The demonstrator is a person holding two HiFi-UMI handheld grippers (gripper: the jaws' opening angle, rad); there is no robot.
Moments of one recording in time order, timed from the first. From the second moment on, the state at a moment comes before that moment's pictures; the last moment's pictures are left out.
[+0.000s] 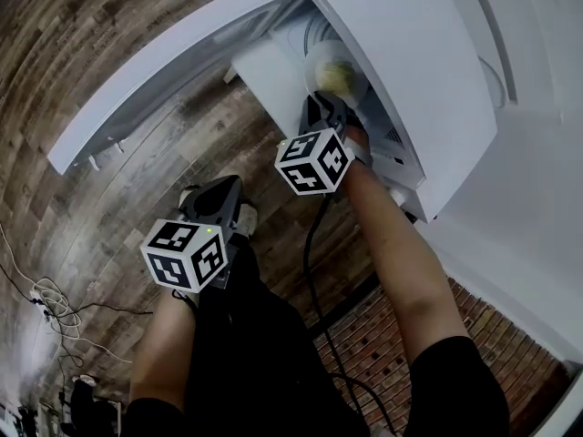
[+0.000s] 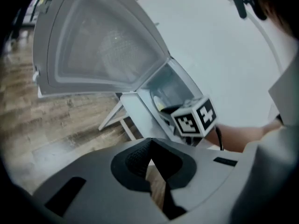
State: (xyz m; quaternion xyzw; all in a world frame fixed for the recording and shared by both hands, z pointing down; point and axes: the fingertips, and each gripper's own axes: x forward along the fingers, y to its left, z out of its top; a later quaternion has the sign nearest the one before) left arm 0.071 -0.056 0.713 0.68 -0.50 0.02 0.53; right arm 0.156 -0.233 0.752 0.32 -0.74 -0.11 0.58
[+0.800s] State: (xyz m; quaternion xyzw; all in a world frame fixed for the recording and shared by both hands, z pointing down) left arm 0.147 -0.234 0.749 0.65 -0.31 -0.17 0.67; right arm 0.171 -0.195 0.742 0.26 -0.76 -0.21 0.55
